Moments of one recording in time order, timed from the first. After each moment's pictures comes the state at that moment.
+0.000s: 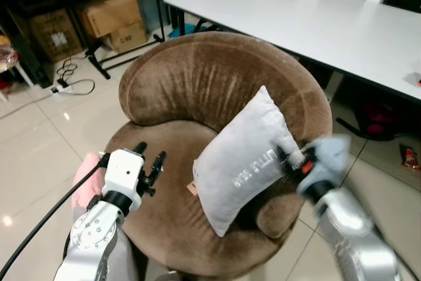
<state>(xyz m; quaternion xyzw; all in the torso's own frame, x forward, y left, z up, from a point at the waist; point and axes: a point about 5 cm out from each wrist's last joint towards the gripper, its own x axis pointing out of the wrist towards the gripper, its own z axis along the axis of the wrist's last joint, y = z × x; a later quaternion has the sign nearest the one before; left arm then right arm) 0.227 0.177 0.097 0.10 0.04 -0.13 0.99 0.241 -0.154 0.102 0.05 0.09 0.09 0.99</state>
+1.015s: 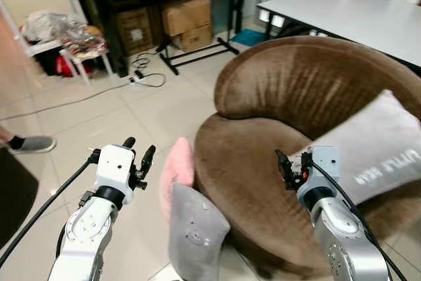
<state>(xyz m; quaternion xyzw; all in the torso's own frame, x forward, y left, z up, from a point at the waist) 0.234 0.188 0.100 0.11 0.03 -0.10 0.99 0.239 -0.162 0.085 0.03 0.14 0.03 0.99</state>
